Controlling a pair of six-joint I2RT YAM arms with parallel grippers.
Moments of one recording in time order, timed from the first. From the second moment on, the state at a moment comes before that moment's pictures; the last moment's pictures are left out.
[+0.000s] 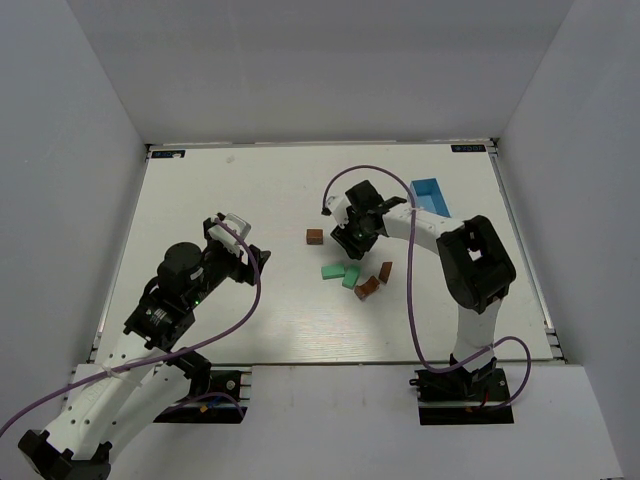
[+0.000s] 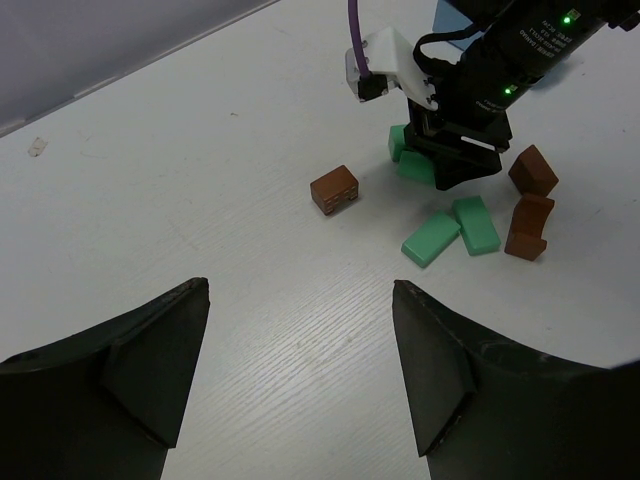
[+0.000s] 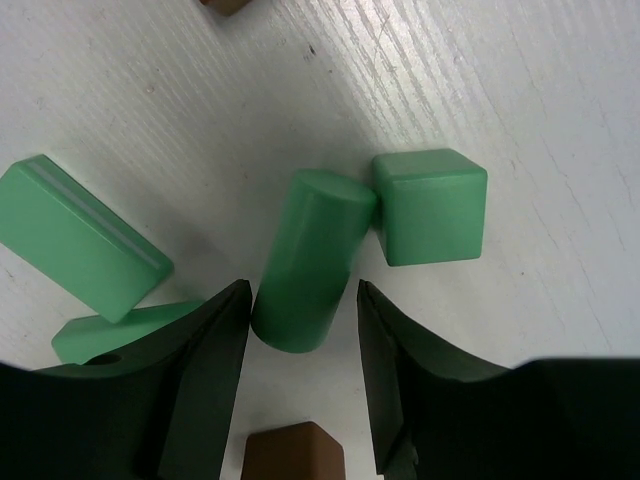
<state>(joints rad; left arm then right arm) -0.53 0.61 0.68 -0.26 0.05 0.09 0.60 1.92 1.30 -0.49 -0.17 -0.40</state>
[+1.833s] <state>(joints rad) -0.55 1.26 0.79 0.13 0.49 -0.60 0.63 1.27 0.86 -0.22 -0.69 -0.69</state>
